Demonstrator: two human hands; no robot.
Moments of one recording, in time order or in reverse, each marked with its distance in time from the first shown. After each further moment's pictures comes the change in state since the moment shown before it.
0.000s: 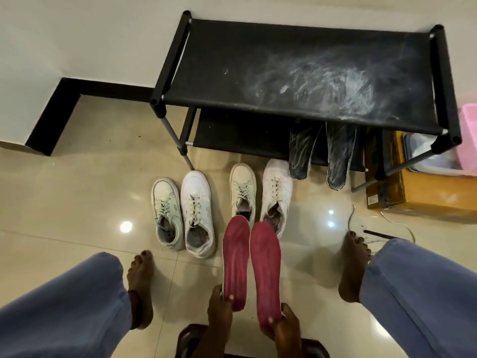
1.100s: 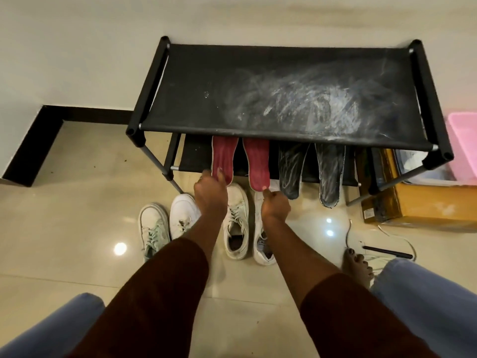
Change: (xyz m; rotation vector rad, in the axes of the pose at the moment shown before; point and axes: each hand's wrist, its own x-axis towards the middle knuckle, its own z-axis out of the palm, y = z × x) left_hand 0.035 0.303 0.006 0.356 0.454 0.723; right_hand 0.025 -0.274 0.115 -0.390 0.227 -0.597
